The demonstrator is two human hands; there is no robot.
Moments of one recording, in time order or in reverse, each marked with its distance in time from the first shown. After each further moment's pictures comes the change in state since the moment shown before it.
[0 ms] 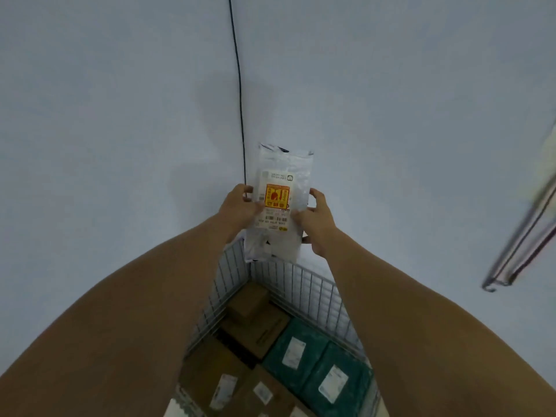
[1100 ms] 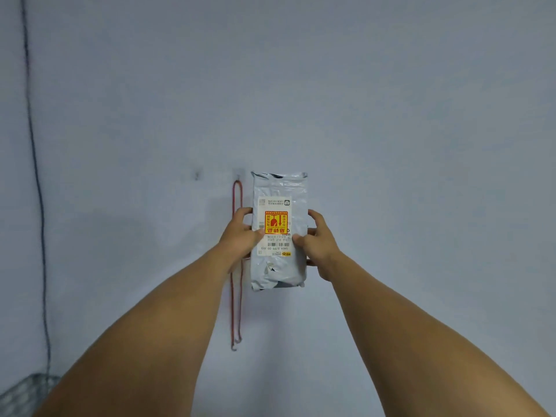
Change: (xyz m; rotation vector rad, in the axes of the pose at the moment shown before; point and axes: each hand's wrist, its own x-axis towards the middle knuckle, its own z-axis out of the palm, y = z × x) left_hand -0.412 0.407 0.372 -0.252 -0.352 0.490; right_hand -0.394 -0.177 -0.577 -0.113 0.444 -0.411
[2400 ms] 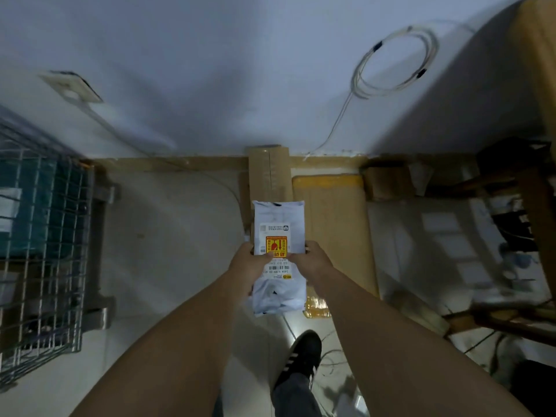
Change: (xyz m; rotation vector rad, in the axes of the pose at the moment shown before) left_hand -0.383 -0.767 0.379 0.099 -0.551 -1.311; right_hand -0.372 0.817 -0.090 -0.152 0.090 1.429
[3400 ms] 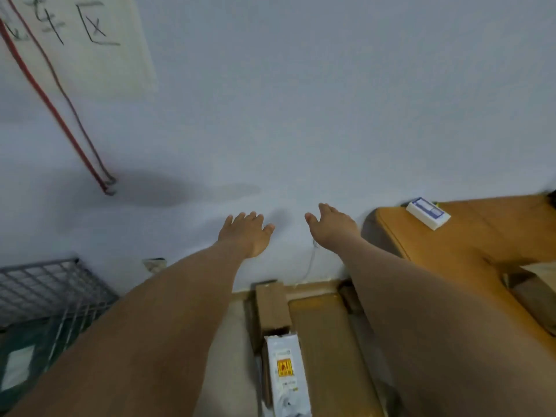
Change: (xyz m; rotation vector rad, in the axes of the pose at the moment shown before) left_hand -0.335 0.342 -0.121 1.319 0.345 0.735; right_hand -0.351 -0.309 -0.138 -0.808 0.583 -0.634
